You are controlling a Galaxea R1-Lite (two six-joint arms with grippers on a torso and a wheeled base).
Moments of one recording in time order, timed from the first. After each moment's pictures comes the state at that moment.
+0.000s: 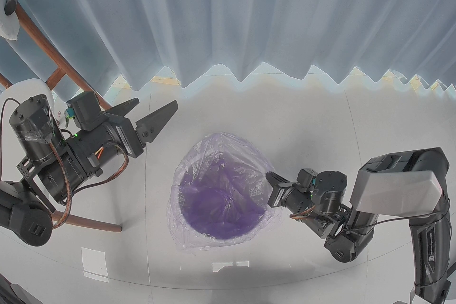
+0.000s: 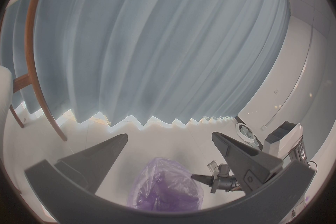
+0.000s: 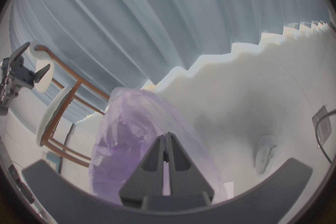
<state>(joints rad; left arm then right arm) -0.40 1.59 -0.56 -1.15 -0.18 -0.19 0.60 2.40 -0.71 -1.55 -0.08 0.39</state>
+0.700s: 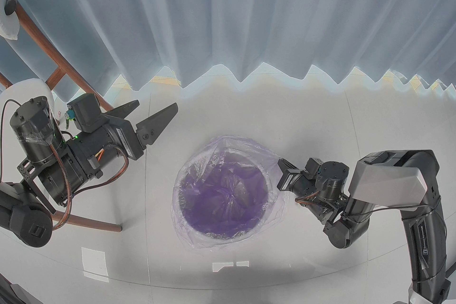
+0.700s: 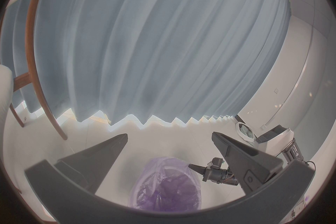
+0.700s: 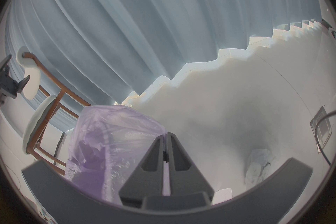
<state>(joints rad) -0.40 1.59 -0.56 -1.14 -0.18 -0.18 0.49 2.49 -0.86 -1.55 -0.08 0.40</state>
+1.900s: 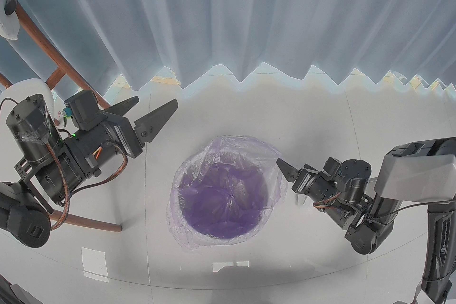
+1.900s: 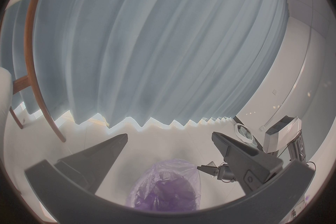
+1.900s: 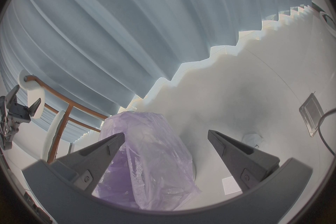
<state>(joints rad) -0.41 1.57 -0.56 -1.15 -0.18 -0.19 0.50 2.29 -0.61 -1.55 -0.08 0.53</state>
